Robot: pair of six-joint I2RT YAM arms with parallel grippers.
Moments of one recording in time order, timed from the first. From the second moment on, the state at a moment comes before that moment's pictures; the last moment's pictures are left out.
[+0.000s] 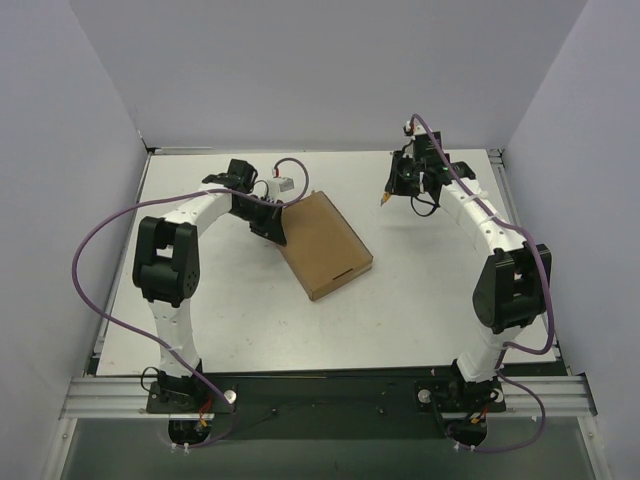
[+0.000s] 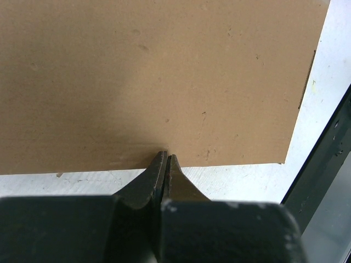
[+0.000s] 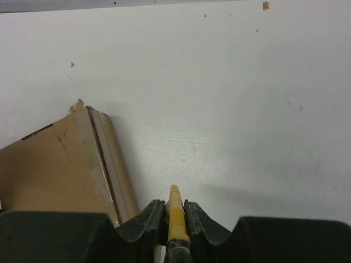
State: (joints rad) left arm -0.25 2.03 1.56 -0.78 0.72 0.28; right arm 0.24 1.77 1.54 -0.51 -0.07 0.21
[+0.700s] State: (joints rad) left arm -0.15 1.93 1.36 -0.75 0.78 0.31; right arm 0.24 1.77 1.51 -0.50 -0.08 0.21
